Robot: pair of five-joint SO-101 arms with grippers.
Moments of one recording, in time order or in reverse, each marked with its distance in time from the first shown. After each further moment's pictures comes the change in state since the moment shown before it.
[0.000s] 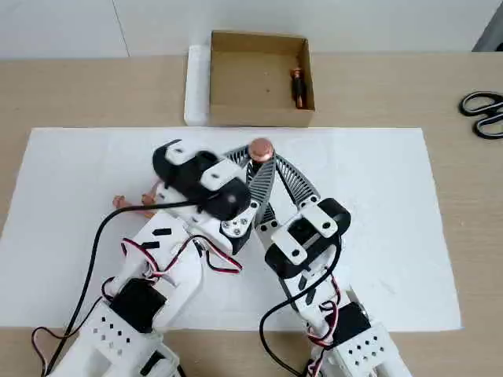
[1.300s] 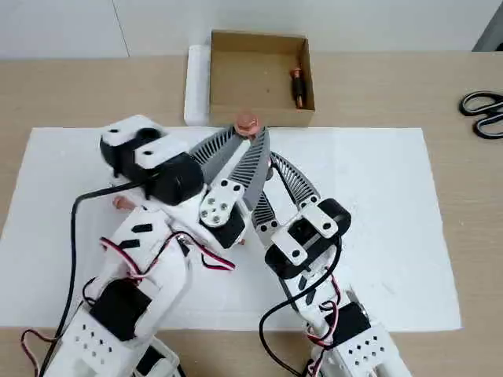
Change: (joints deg) left arm 0.0 0.1 -10.9 0.7 12.8; right arm 0.1 0.1 0.0 0.0 0.2
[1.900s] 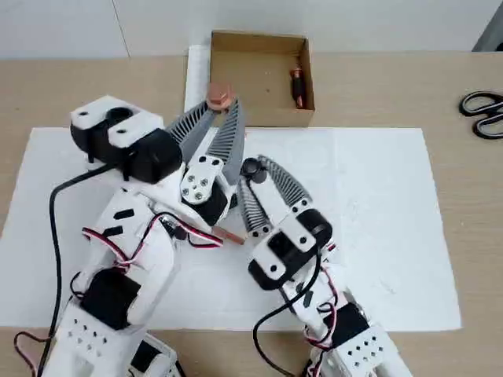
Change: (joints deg) left arm -6.8 2.8 -5.7 1.8 -1.0; right arm -1.8 0.0 -0.3 0.0 8.4
